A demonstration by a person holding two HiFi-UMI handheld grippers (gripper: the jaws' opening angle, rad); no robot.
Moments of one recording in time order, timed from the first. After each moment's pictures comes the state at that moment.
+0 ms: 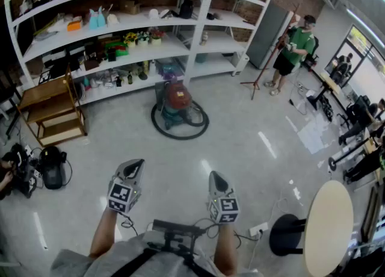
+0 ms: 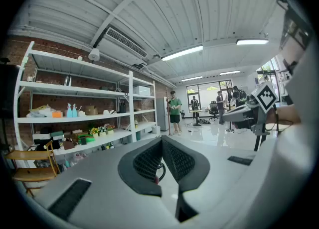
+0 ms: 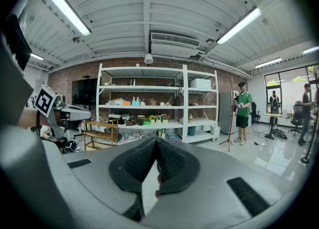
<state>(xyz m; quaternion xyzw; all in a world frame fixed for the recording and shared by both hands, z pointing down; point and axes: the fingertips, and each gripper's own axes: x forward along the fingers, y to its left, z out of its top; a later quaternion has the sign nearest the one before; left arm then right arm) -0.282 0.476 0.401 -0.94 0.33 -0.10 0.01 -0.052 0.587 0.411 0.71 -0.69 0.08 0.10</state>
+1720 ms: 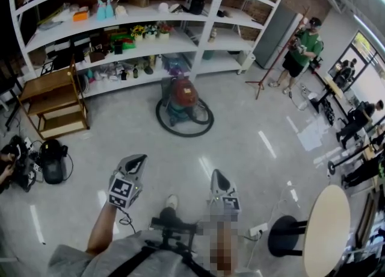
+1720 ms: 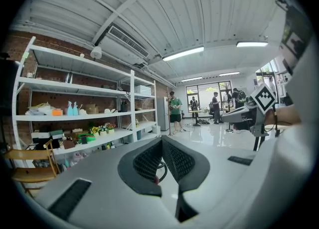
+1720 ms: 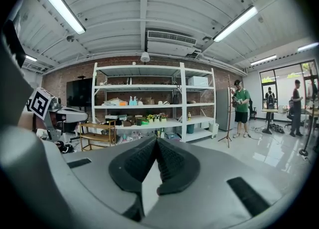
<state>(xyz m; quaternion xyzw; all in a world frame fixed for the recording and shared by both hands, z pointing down) -0.316 0.433 0.407 -0.94 0.32 -0.09 0.00 -0.082 0.546 0.418 0.72 -0.68 0.10 0.08</state>
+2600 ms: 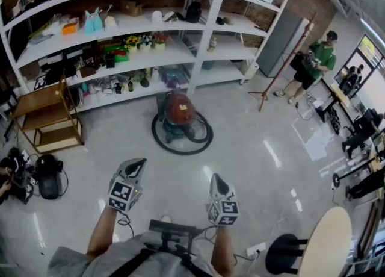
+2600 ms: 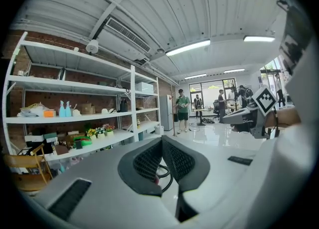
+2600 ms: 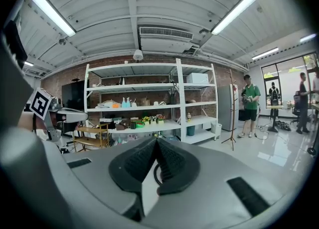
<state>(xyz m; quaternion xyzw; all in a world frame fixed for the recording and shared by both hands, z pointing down) -0.203 0.292 0.404 -0.94 0.33 -0.10 0.00 0.034 0.402 0.427 0.72 -0.68 0.11 0.07</state>
